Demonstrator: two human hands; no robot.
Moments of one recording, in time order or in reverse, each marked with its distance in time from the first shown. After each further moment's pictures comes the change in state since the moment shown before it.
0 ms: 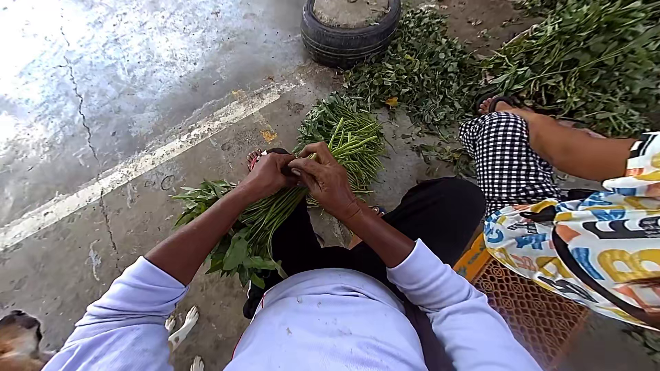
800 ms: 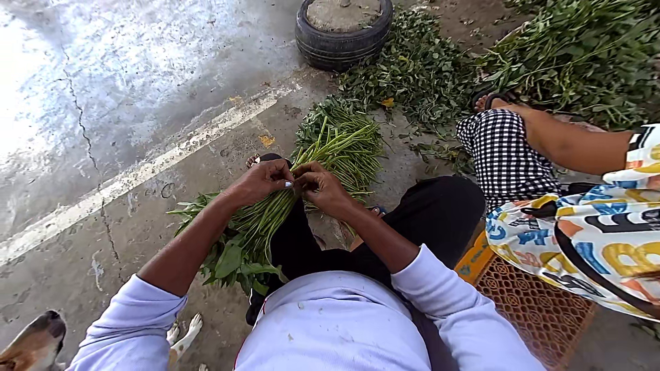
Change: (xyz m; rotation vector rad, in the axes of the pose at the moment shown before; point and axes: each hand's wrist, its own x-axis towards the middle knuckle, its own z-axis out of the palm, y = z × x) left_hand -0.010 -0.011 -0.016 -0.152 -0.126 0.088; right_hand -0.009 0.009 -0.001 0.404 -0.303 0.410
